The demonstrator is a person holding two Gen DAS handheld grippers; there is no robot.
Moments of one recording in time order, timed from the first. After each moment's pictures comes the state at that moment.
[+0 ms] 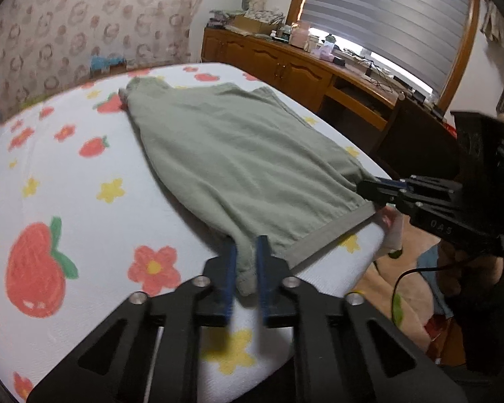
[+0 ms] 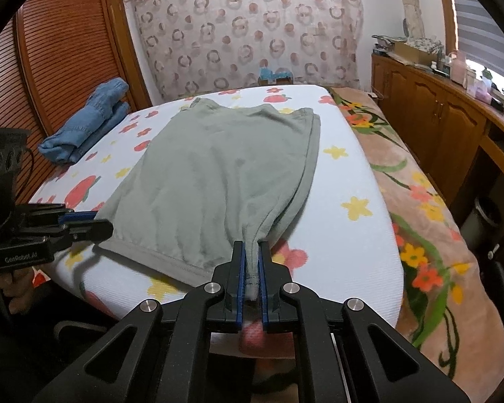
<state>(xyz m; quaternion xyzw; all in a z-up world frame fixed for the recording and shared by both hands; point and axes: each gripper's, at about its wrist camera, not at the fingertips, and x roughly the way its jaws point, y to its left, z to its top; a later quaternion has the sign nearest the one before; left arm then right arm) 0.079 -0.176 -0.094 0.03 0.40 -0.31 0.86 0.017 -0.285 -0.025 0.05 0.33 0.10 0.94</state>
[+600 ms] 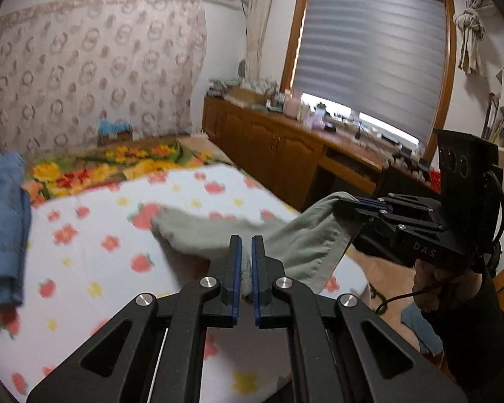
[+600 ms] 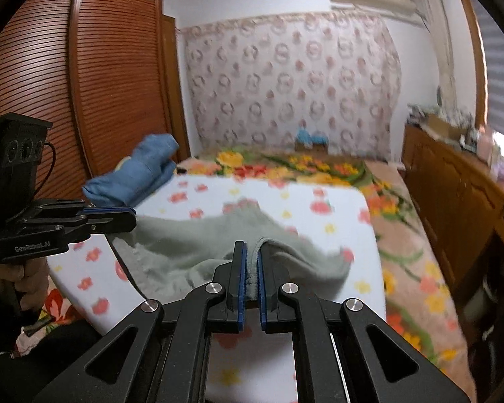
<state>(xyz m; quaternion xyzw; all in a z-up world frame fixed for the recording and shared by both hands) 0.075 -0.130 0.033 0.00 0.27 -0.32 0.91 0.018 -0.249 0.093 0.00 0.20 0.16 0.97</state>
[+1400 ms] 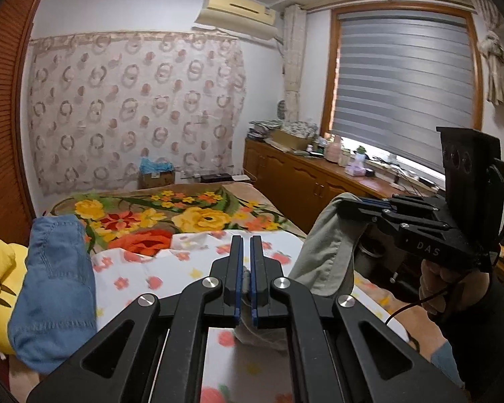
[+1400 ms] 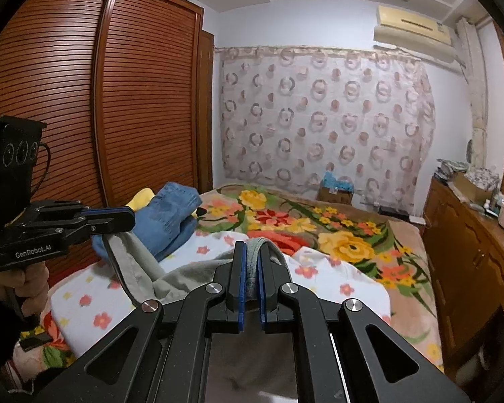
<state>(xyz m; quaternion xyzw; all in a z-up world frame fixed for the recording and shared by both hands) 0.160 -0.054 0.094 -0.01 0.20 -0.24 0.95 0.109 -0.225 0.148 -0.05 0.15 0.21 0.96</state>
